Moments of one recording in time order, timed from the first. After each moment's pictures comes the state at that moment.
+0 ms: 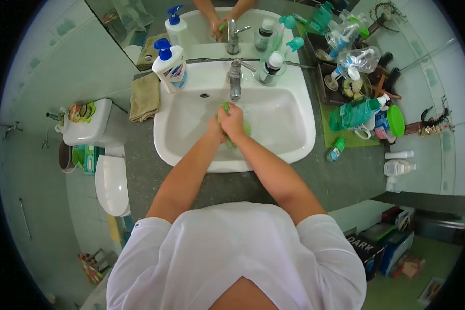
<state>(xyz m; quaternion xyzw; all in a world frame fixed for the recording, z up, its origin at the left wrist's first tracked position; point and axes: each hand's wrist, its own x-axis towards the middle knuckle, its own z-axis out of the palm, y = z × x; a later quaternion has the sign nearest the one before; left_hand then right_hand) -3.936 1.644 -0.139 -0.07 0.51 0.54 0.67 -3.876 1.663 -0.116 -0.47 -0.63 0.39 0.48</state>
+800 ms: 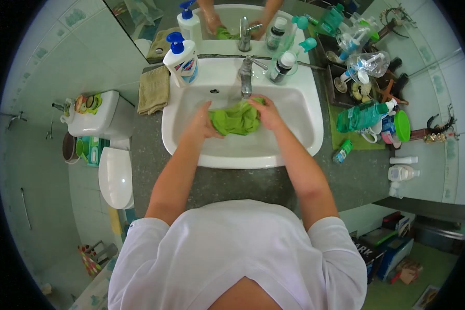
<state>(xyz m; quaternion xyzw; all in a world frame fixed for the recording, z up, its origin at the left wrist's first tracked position) -4.002 1.621 -0.085 -0.07 0.46 0.46 0.76 -3.804 1.707 -0.111 -0.39 -0.42 0.74 0.35</state>
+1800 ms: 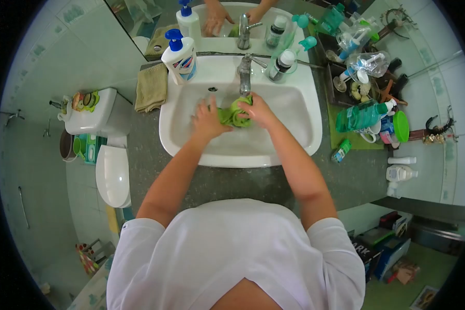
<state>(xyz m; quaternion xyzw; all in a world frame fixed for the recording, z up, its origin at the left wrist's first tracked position) -3.956 1.594 -0.082 0.55 0.82 0.14 0.01 -3.822 1.699 -0.083 -0.41 -0.53 0.71 0.23</state>
